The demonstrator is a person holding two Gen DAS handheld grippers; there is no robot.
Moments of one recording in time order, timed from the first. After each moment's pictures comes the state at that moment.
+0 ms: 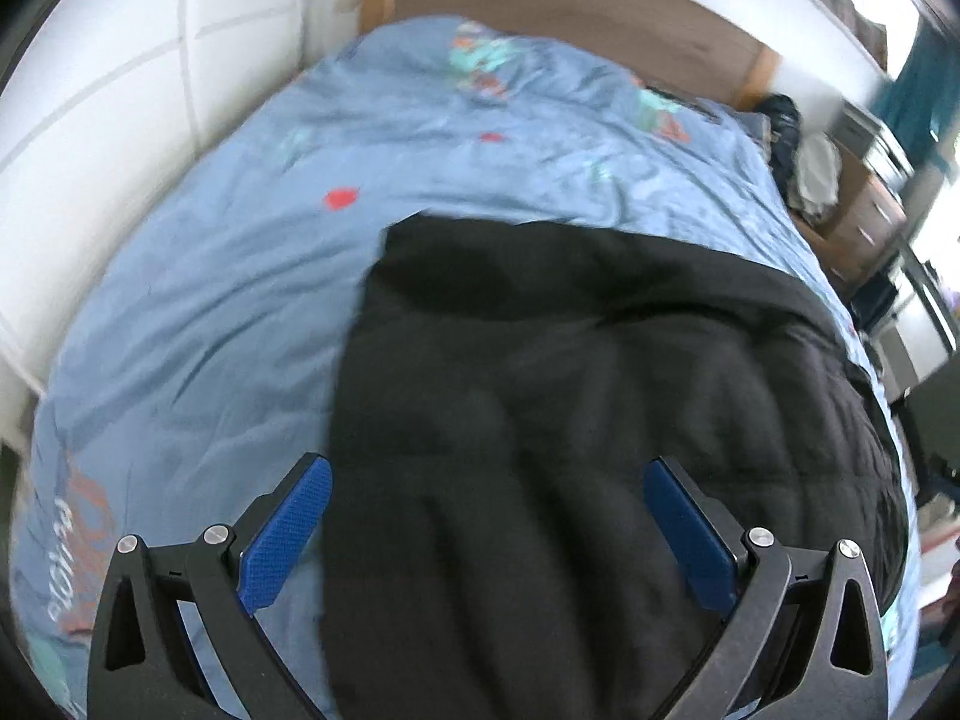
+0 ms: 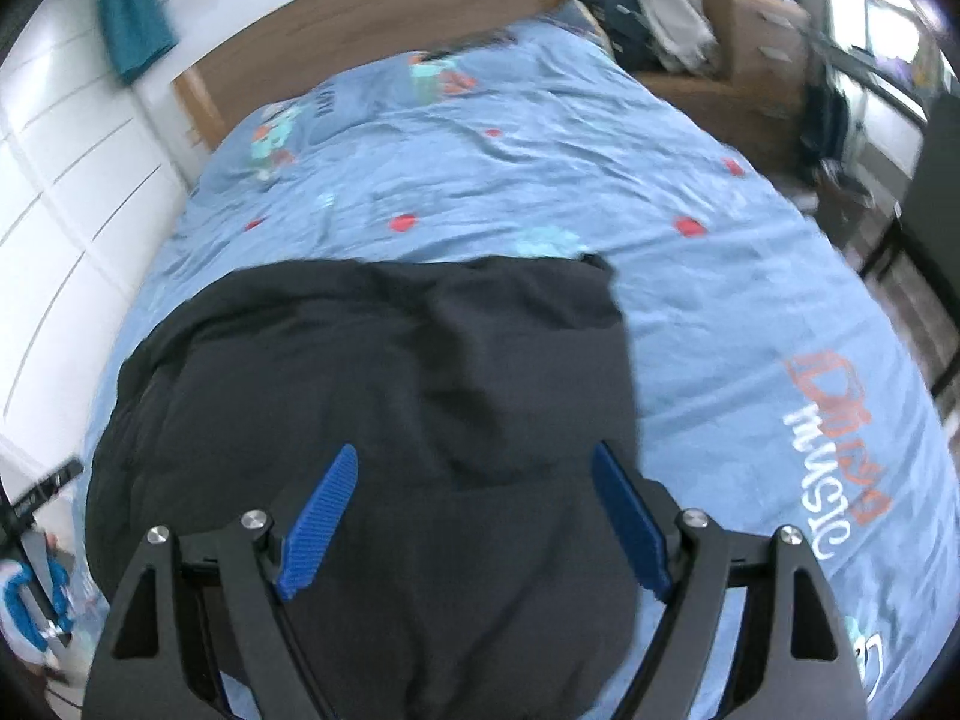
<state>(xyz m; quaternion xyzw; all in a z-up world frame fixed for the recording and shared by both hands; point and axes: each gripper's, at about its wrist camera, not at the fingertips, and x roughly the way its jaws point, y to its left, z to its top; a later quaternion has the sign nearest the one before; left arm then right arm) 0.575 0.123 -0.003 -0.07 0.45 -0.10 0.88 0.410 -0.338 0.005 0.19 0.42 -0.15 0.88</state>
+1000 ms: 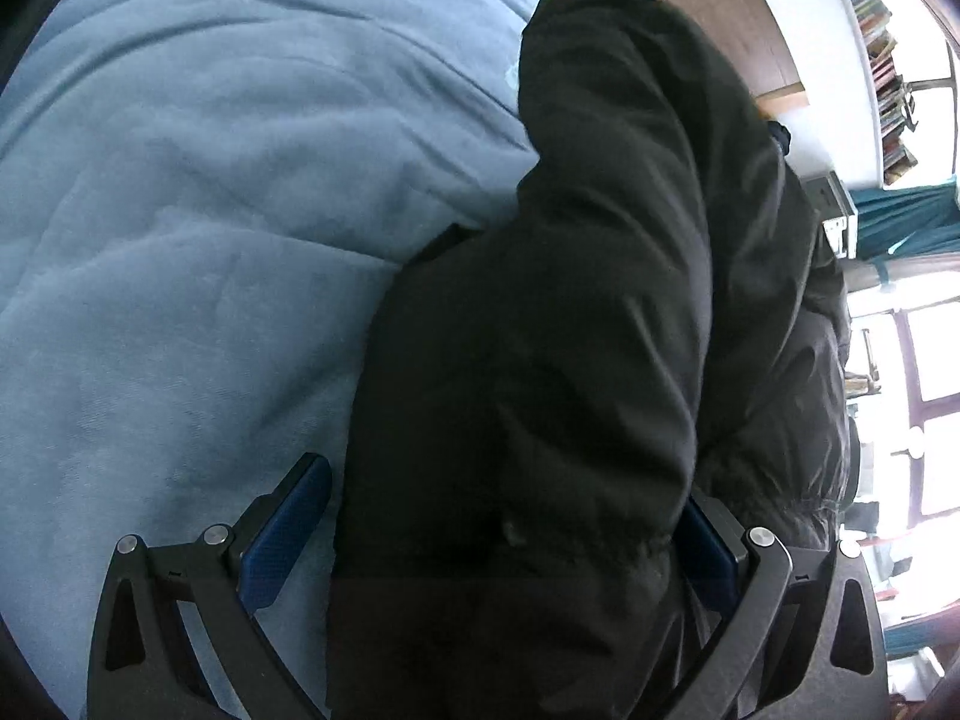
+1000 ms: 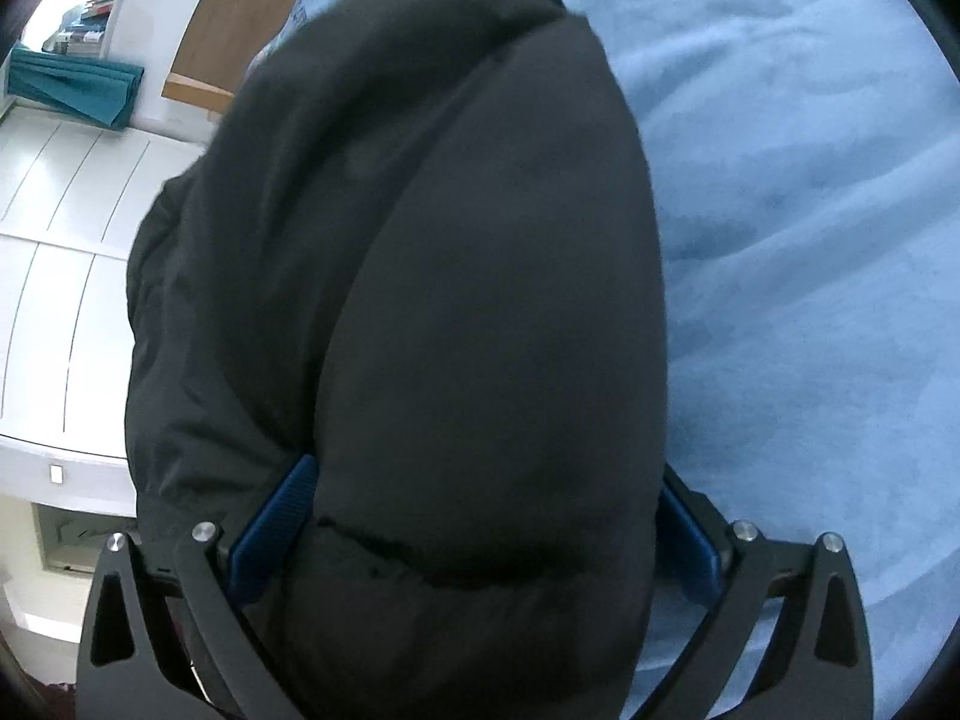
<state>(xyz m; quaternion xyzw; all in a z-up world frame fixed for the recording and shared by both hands) 0.623 0.188 -0.138 -0.27 0.57 -0.24 0.74 0.452 -0.424 -0.171 0.40 0.51 0.04 0.76</state>
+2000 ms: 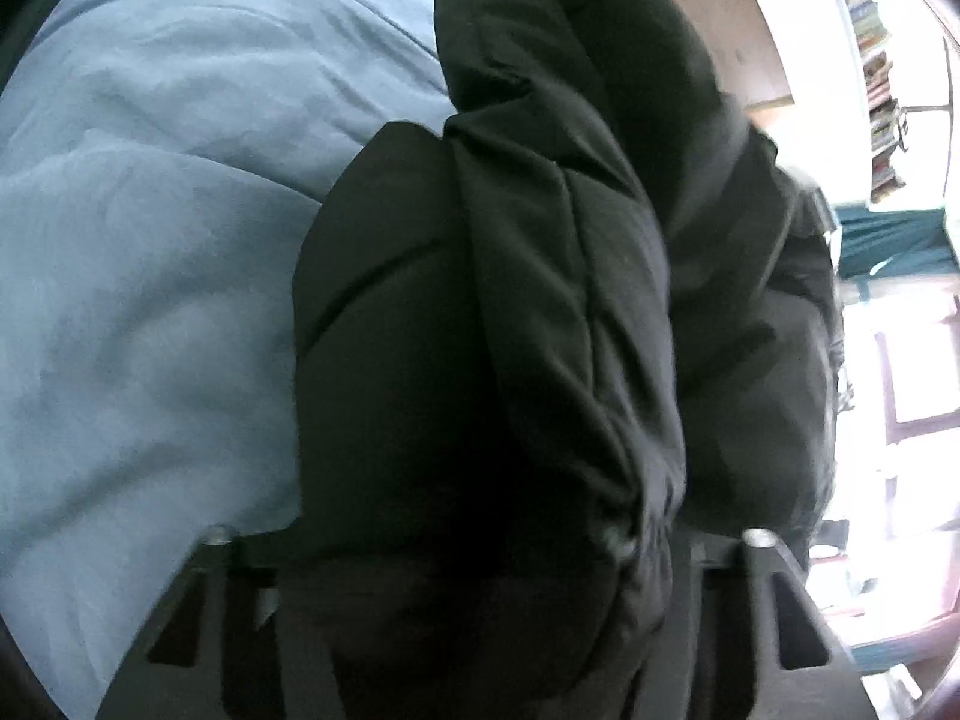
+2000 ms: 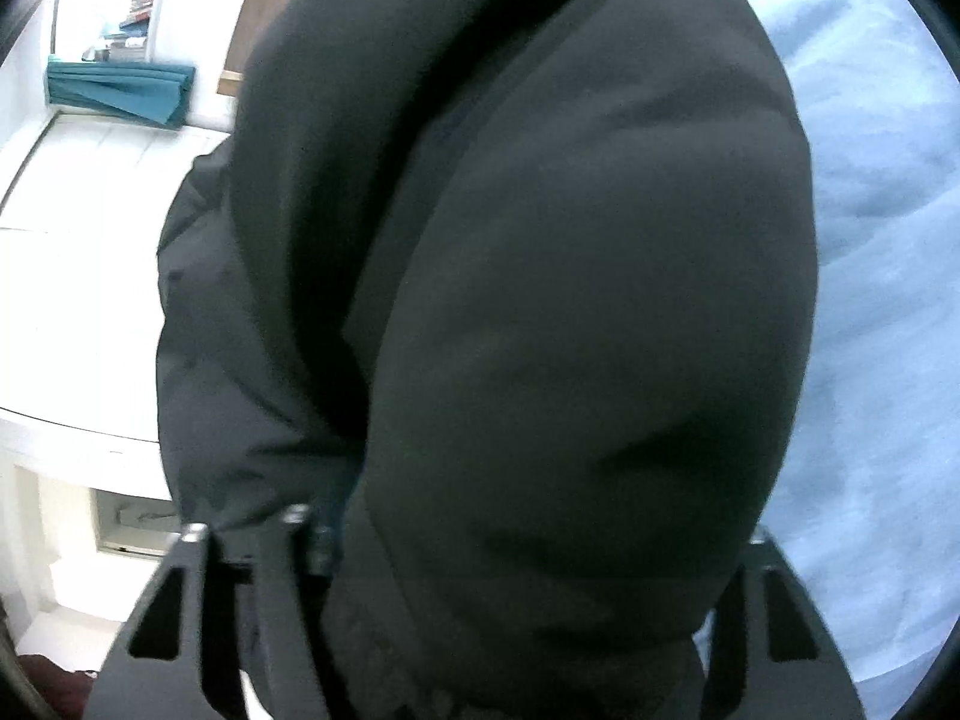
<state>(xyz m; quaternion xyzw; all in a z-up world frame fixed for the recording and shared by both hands) 0.586 0.139 -0.123 -0.32 0.56 -0.25 0.72 0.489 -0.366 -0.196 0.44 0.47 0.12 0.75</state>
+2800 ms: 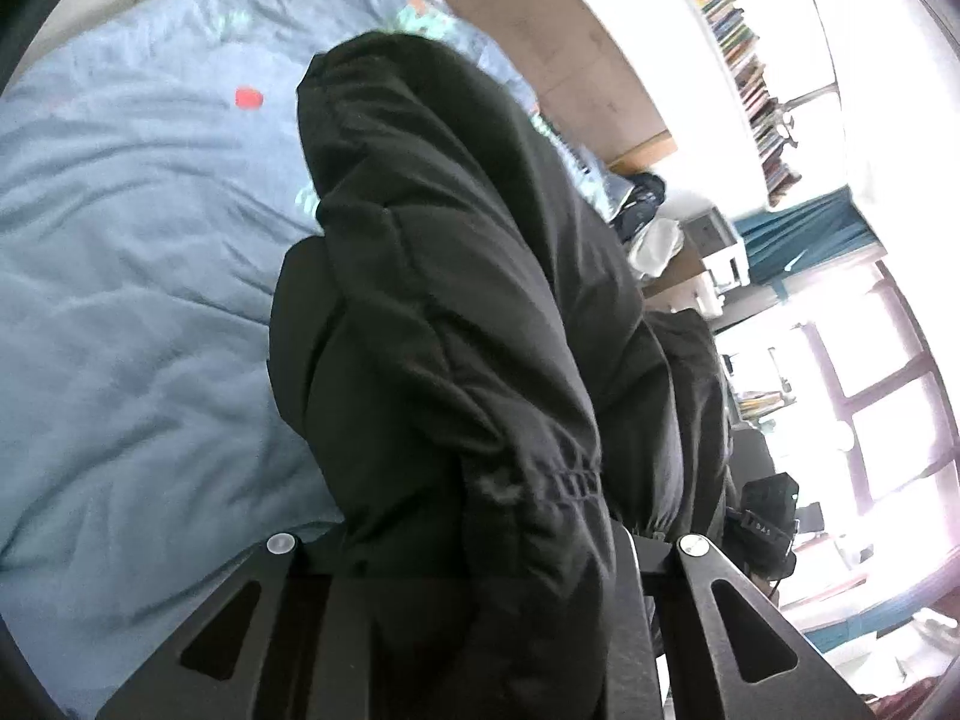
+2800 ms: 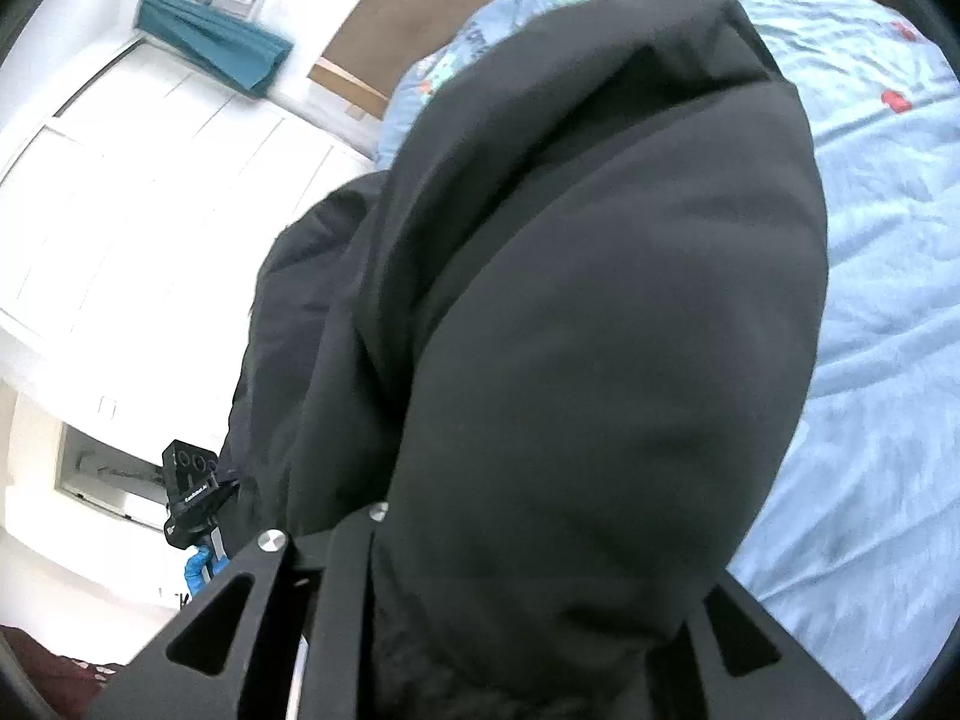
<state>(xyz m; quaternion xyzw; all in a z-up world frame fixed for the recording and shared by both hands) 0.513 0.160 0.016 -0.31 0.44 -0.30 0.79 0.470 -0.282 -0.037 0.35 0.42 0.14 0.83</state>
